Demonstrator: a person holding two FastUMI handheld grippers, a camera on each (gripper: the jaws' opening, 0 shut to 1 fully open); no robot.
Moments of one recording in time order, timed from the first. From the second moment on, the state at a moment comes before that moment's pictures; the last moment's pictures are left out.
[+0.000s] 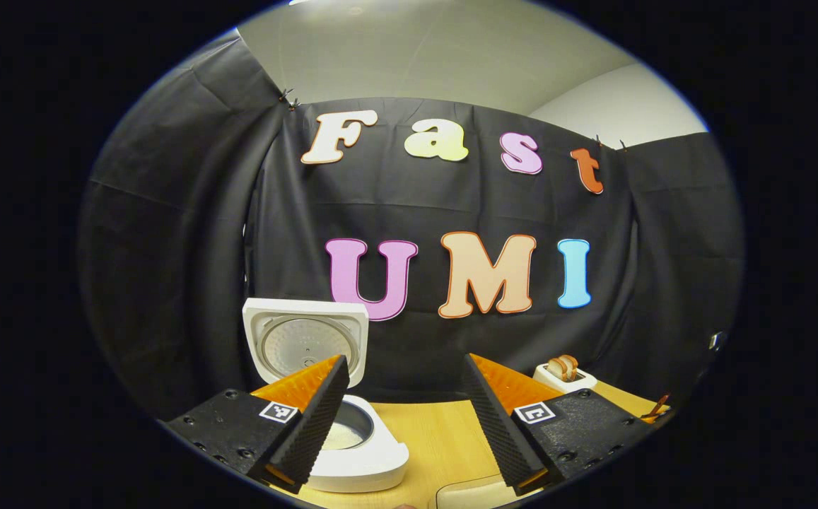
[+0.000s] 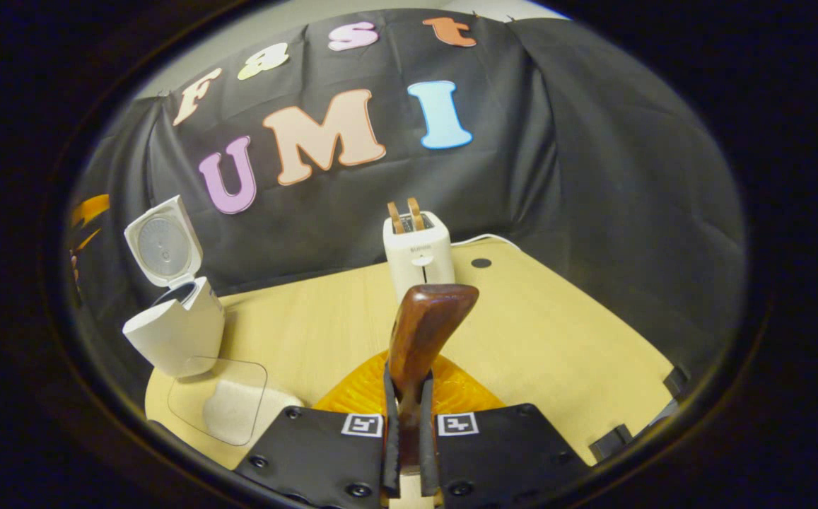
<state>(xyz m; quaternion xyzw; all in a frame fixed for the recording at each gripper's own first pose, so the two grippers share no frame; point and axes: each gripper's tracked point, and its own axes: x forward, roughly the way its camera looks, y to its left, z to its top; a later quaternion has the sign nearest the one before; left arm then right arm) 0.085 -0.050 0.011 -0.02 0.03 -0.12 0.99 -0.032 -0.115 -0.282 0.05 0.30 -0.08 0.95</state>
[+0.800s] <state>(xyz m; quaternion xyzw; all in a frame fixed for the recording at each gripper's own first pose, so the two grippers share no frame) 0.102 -0.030 0.011 -0.02 0.03 -0.10 0.99 -0.055 -0.143 -0.270 0.03 0.30 -0.11 0.95</state>
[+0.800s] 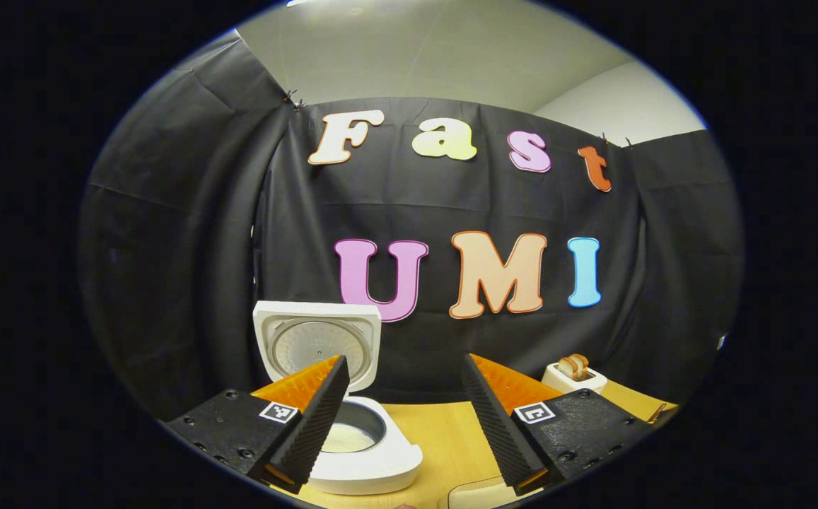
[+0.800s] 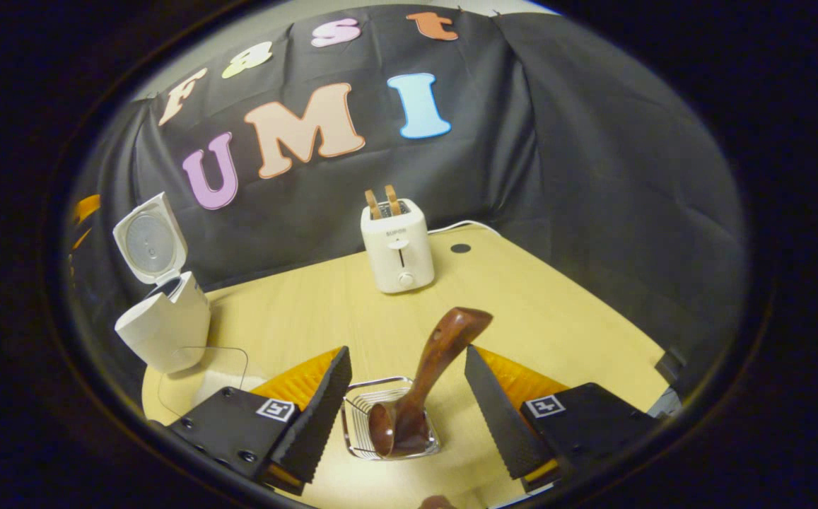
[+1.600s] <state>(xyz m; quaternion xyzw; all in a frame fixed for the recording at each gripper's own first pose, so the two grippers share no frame) 0.234 0.054 0.051 -0.01 0.01 -0.04 1.00 -0.091 -0.162 -0.182 -0.01 0.23 -0.17 0.96</state>
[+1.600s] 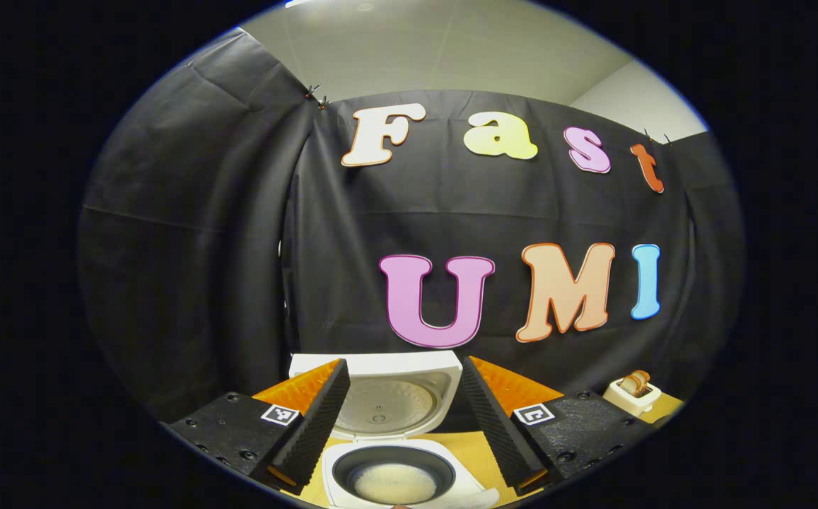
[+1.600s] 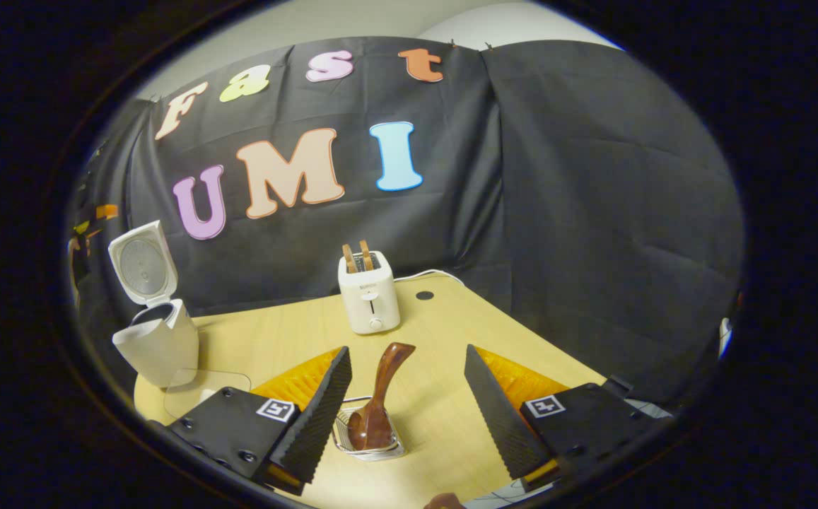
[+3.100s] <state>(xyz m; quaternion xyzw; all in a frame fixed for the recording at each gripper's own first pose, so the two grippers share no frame) 0.330 0.063 -0.030 -0.01 0.11 -0.01 0.99 -0.085 -0.108 -0.164 -0.01 0.21 -0.13 0.97</state>
